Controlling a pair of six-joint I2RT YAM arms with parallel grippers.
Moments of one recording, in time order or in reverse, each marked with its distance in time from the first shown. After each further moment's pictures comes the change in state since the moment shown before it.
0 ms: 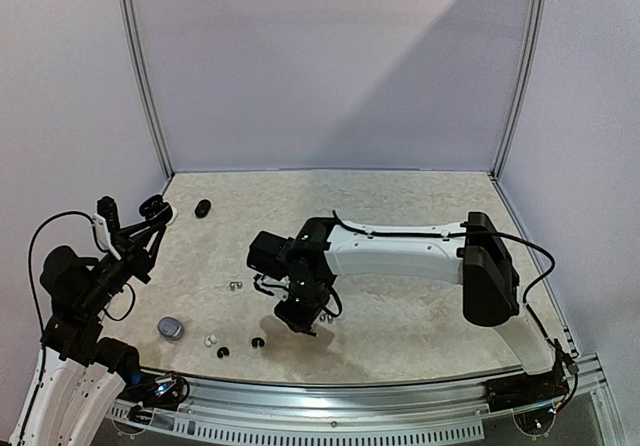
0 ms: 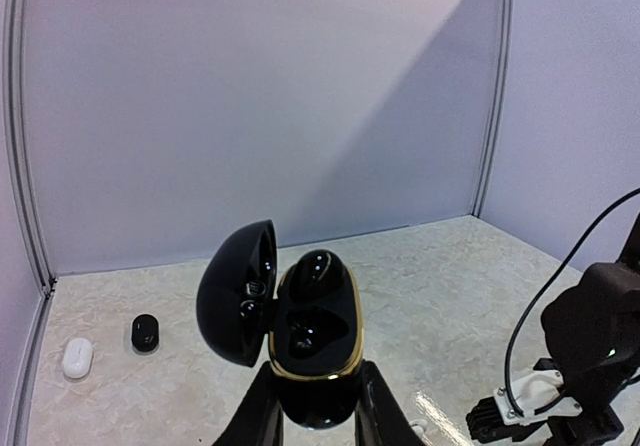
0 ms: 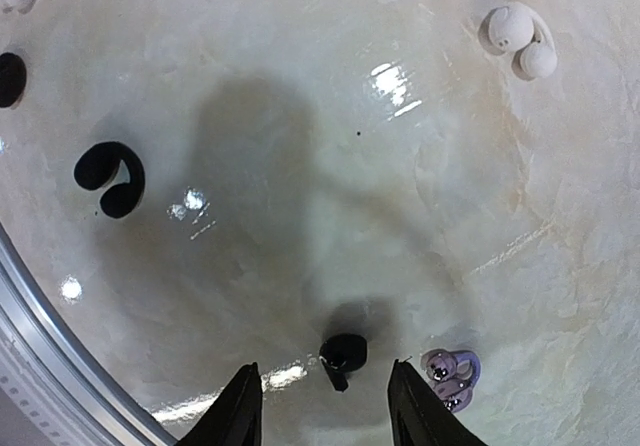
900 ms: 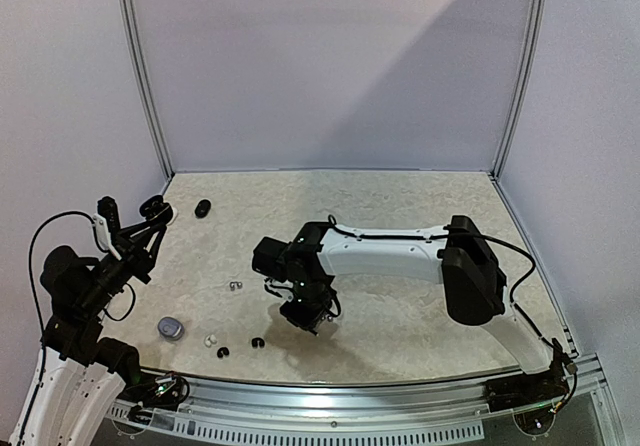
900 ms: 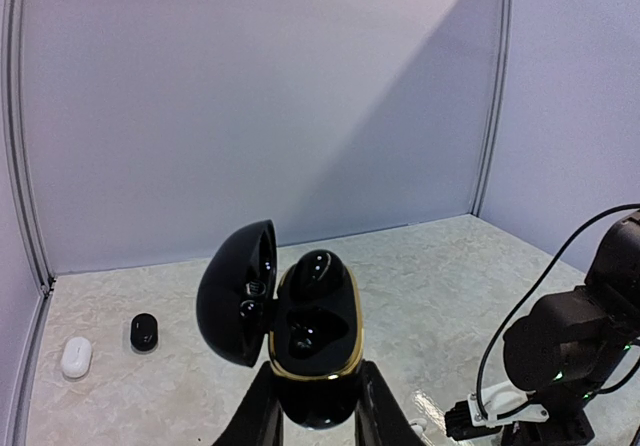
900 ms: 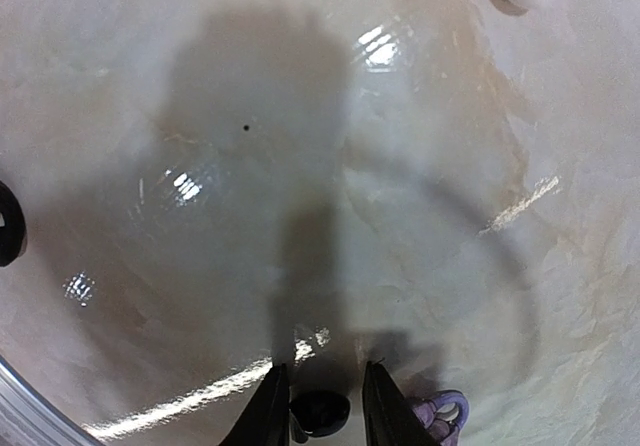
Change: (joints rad) left arm 0.000 0.002 -0.001 0.000 0.003 0.000; right arm -0.032 0.098 0.053 -0.056 -0.010 0.050
